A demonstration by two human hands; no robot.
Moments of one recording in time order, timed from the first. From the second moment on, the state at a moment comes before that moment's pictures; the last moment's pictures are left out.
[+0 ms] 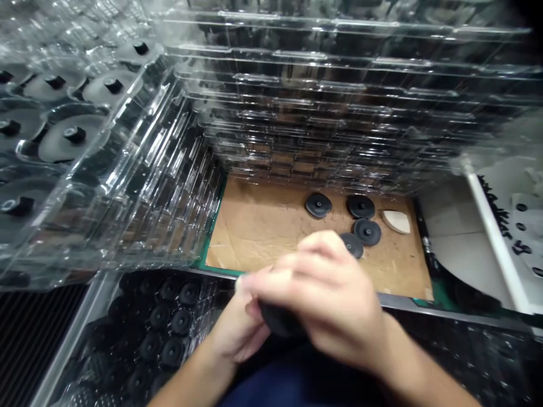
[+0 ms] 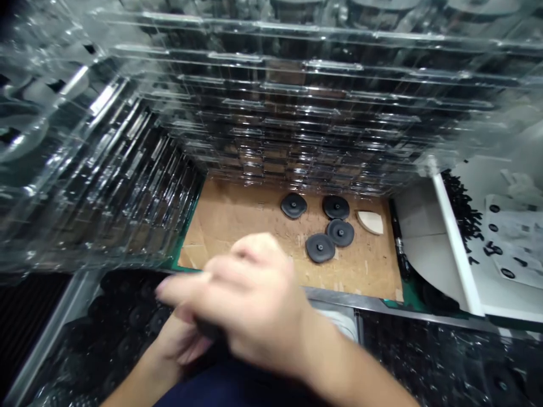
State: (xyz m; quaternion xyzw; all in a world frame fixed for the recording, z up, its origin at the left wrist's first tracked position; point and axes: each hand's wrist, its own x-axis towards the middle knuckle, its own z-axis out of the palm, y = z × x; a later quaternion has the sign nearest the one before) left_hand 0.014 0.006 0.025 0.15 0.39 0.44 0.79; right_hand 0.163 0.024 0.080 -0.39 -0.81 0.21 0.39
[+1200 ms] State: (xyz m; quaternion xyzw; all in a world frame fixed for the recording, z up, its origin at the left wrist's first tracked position) left_hand -0.007 0.017 0.015 0.08 0.38 0.45 0.80; right_hand 0.109 0.027 0.063 -0.50 -0.72 0.30 0.37
